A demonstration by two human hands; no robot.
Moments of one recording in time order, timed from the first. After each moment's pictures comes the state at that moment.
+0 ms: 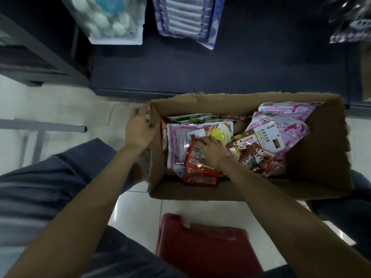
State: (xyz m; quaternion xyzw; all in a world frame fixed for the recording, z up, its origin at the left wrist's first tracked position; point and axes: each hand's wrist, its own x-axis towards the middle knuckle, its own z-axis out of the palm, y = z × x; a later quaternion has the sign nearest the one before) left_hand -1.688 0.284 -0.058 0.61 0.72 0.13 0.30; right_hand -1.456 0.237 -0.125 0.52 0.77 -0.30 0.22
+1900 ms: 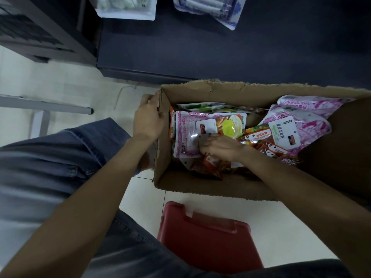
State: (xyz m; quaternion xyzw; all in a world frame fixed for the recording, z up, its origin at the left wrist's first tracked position) left_hand -1.685 0.282 -0.061 0.62 0.73 0.10 0.27; right_hand -1.445 0.248 -0.132 0.30 0.90 -0.29 0.11
